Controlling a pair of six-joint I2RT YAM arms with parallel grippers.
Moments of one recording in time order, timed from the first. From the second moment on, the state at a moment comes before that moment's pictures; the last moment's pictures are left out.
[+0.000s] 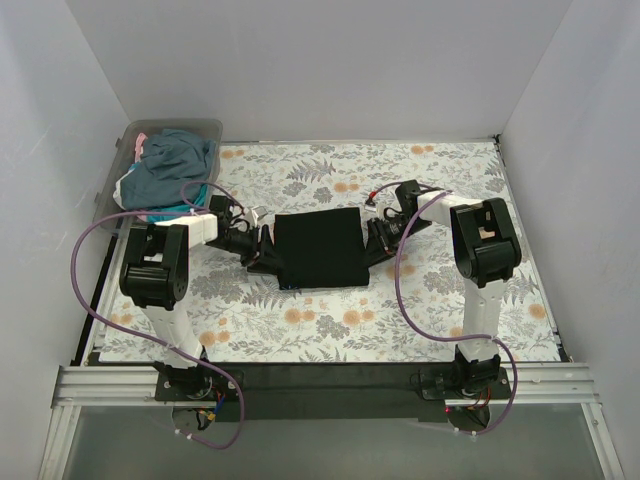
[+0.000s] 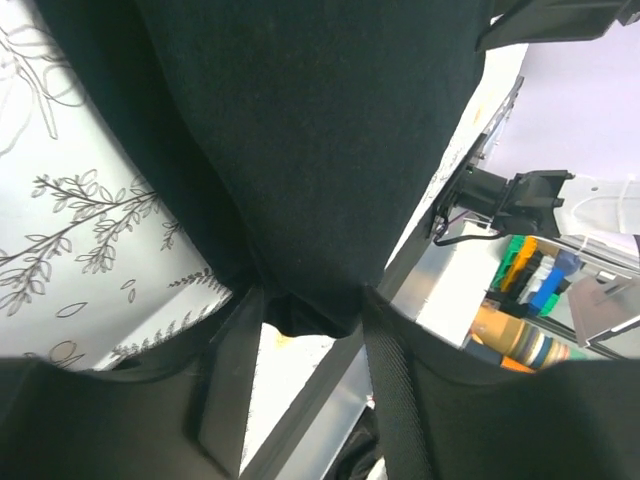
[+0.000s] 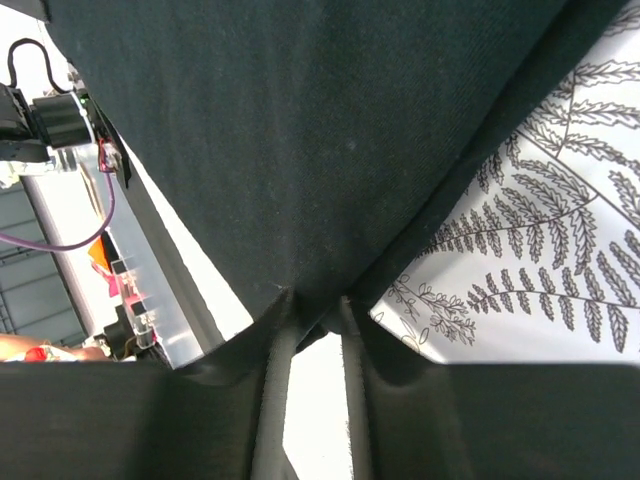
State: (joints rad) left arm -0.12 1.87 1.03 -0.54 0.96 -0.18; right arm 0.28 2.08 1.33 -0.74 -0.94 -0.15
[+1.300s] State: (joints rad) left arm -0.14 1.72 0.91 -0.50 0.87 -0.19; right arm 0.29 1.93 1.21 -0.69 -0.94 -0.12
